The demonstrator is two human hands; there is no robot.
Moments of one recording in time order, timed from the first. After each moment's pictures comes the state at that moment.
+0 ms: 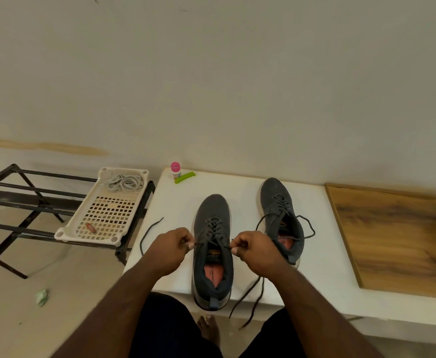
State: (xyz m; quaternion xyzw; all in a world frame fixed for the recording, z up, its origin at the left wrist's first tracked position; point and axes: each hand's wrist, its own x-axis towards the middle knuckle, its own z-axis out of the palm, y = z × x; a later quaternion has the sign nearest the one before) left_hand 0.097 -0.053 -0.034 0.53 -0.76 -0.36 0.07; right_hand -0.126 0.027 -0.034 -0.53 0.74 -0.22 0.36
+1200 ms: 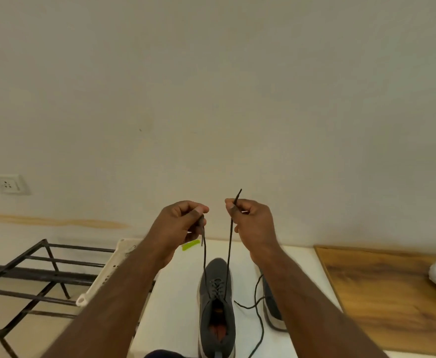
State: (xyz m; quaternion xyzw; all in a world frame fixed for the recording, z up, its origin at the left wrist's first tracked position) left_hand 0.092 -0.030 0.201 0.38 -0.60 -0.58 0.39; right_hand -0.078 0.011 0.184 -0.44 0.61 -0.61 0.24
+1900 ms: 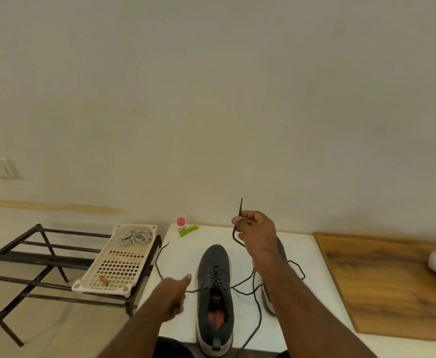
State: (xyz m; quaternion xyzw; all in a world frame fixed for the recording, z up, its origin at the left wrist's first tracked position) left_hand 0.095 -0.027 0.027 0.70 -0.52 -0.49 0.08; right_hand -0.101 -0.004 0.106 -0.31 0.65 -0.62 0.31
